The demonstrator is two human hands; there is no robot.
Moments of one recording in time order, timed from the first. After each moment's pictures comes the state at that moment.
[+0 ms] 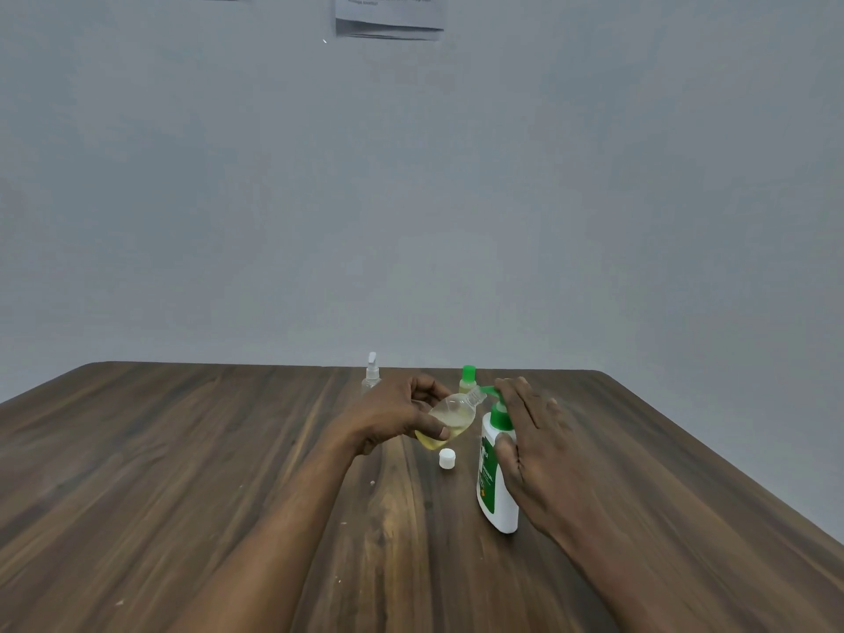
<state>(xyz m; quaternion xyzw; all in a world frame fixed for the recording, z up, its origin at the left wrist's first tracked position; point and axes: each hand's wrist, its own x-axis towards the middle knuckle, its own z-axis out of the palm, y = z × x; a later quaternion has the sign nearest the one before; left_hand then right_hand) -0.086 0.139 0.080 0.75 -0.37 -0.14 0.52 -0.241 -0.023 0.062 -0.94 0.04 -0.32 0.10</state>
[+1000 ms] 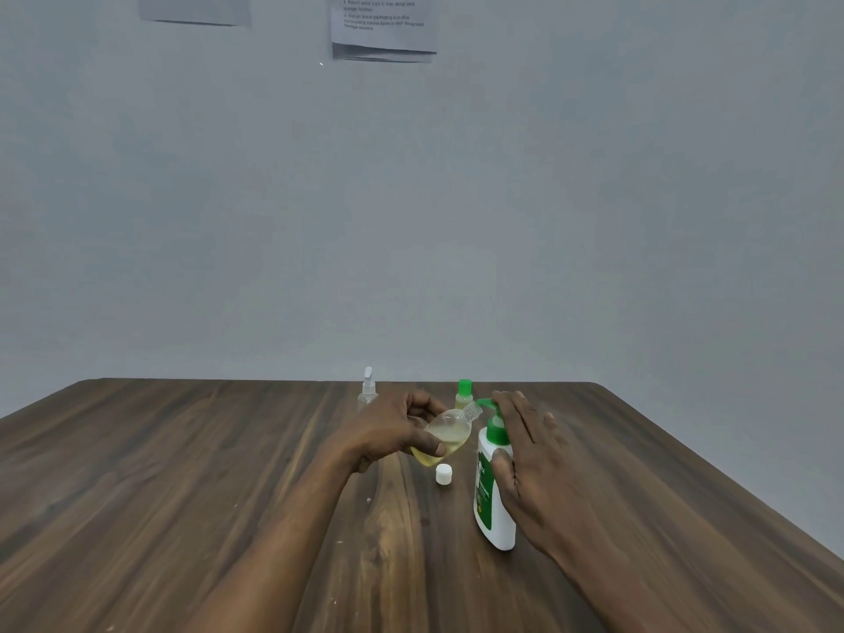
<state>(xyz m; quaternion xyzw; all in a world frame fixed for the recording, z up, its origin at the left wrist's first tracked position) -0.085 0.138 0.079 0.76 -0.38 -0.14 0.52 -0.237 -0.027 0.056 -0.93 0.04 -0.34 0.11</state>
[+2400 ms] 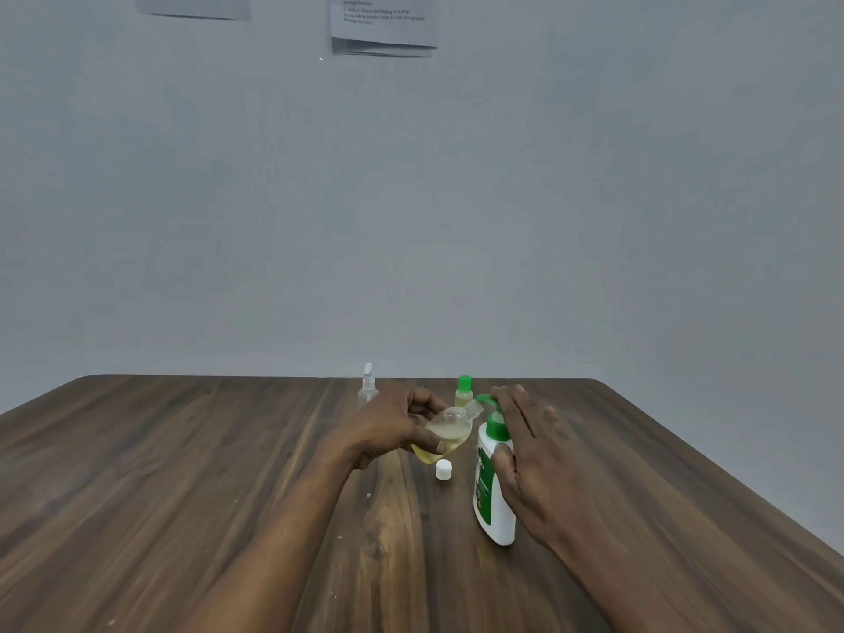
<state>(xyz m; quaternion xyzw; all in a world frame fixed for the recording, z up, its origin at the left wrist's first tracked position) -0.085 0.137 0.077 0.76 -0.37 -0.14 0.51 -0.243 -0.025 0.065 -0.95 0.04 -0.31 0.07</state>
